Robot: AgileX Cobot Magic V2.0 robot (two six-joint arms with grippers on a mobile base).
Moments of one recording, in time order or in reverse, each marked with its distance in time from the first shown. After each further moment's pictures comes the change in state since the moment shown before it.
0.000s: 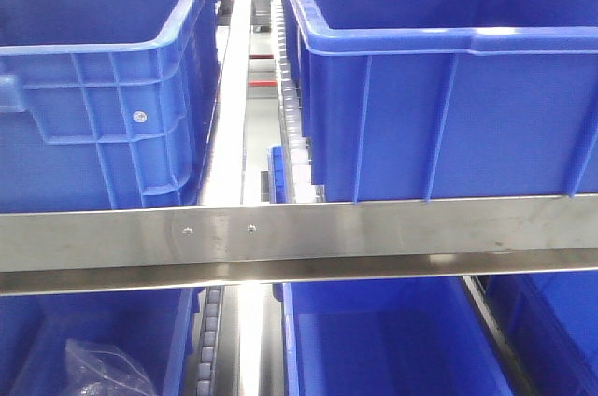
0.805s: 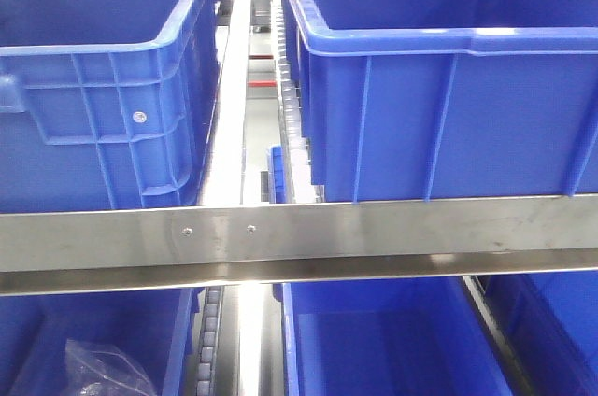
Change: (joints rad) left arm 0.000 0.000 0.000 0.000 0.000 0.000; right arm -0.002 -0.537 0.452 0.000 0.094 0.002
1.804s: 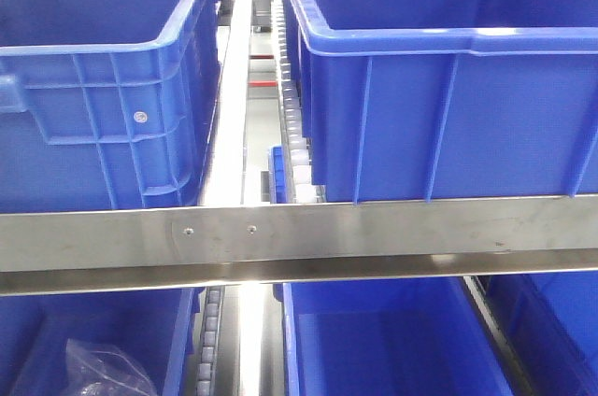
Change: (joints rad) left arm 0.000 0.000 0.000 0.048 0.000 0.000; right arm 0.000 0.000 0.000 0.000 0.004 0.000
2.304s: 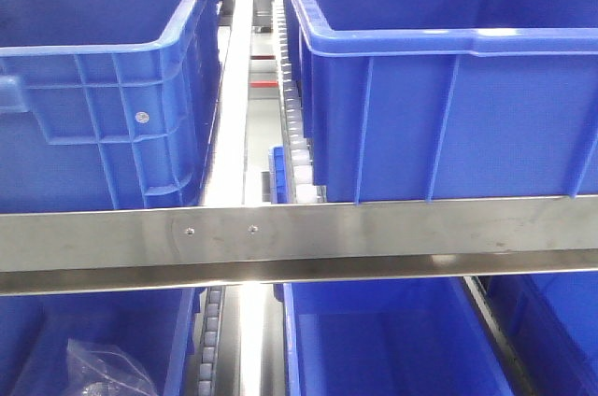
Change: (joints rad) left arm 0.021 -0.239 0.360 -0.058 -0.348 0.000; right arm 0.000 0.000 0.000 0.000 0.000 0.000
